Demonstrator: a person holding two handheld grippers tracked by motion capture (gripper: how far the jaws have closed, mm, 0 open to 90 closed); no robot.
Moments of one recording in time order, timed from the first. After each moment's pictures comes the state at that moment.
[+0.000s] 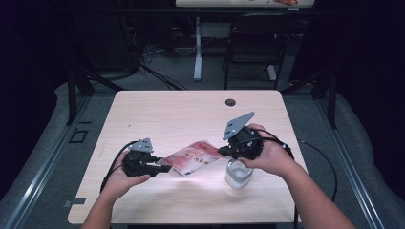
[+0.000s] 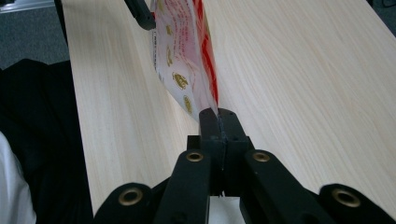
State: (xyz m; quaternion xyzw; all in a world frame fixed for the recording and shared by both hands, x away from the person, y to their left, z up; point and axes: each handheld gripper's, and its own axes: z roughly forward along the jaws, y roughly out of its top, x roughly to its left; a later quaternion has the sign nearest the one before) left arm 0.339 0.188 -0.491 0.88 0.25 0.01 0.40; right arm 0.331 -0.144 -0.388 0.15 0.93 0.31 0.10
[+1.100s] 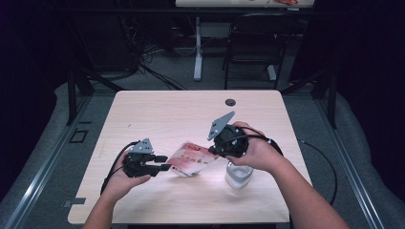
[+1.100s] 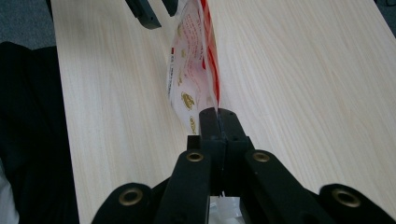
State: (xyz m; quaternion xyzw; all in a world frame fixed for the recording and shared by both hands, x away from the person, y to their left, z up) left arm 0.337 0.187 -0.494 0.88 0.25 0.06 0.40; right arm 0.338 -0.112 -0.391 0.13 0.94 0.28 0.11
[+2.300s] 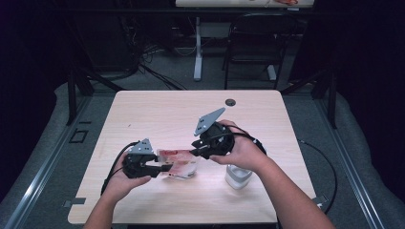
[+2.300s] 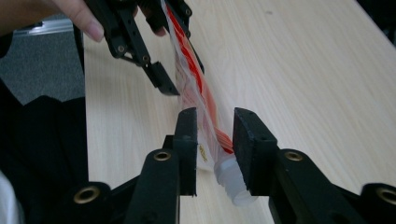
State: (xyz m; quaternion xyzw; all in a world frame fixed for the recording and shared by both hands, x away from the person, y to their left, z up) left arm 0.333 0.186 -0.491 0.87 0.25 0.06 0.42; right arm 0.343 -0.081 -0.388 0.13 0.92 0.36 0.08
